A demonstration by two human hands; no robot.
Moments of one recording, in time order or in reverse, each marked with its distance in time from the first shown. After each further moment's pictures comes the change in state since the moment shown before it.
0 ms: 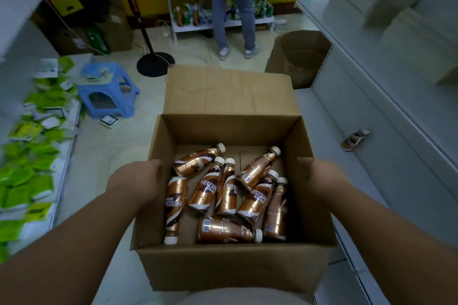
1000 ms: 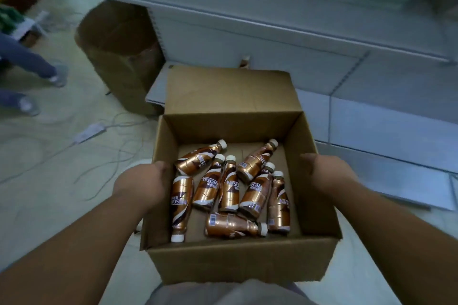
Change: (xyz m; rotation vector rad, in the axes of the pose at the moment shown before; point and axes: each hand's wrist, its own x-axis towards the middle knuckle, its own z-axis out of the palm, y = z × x) left_hand 0.308 0.129 -0.046 0.308 0.003 1.113; right_hand -0.031 -0.075 0.069 0.365 0.006 1.007
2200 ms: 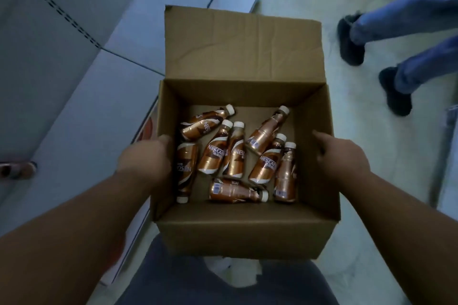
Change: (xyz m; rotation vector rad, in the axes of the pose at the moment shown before) left_hand 0.197 0.338 0.061 0.608 0.016 1.287; right_hand -0.128 0.029 0.239 0.703 0.108 1.307
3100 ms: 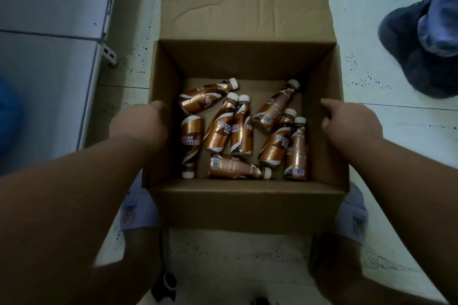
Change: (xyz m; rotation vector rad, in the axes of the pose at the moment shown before) left_hand 0.223 0.101 0.457 0.050 0.052 0.271; right_hand 0.106 0.099 0.485 0.103 0.098 0.304
